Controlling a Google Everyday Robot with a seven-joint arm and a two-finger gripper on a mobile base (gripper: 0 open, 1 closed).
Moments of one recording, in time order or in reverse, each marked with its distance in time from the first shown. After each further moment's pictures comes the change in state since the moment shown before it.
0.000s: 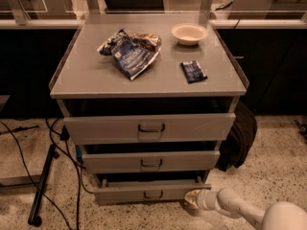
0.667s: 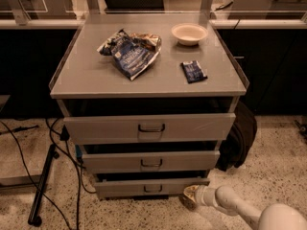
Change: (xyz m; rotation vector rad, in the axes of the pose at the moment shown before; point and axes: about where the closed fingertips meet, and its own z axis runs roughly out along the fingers) arm -0.003 -0.024 0.014 0.064 -0.022 -0.029
